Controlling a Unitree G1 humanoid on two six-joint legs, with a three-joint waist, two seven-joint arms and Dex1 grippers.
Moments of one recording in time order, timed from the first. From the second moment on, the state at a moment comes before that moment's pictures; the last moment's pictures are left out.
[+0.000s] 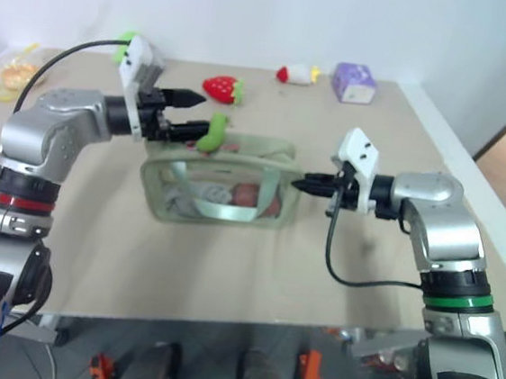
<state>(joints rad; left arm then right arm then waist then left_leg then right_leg) -0.99 0.56 -0.04 0.26 -0.41 0.59 -1.00 -0.72 -0.76 0.06 0.10 0.30 0.43 1.17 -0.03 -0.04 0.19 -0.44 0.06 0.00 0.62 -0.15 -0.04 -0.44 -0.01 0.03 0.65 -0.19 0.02</state>
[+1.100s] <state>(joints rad) -1.01 0.67 0.05 0.21 -0.49 0.71 -1.07 -0.73 -0.73 0.06 0.12 0.30 0.41 1.17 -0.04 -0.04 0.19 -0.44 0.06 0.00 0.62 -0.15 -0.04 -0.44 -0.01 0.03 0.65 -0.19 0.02</state>
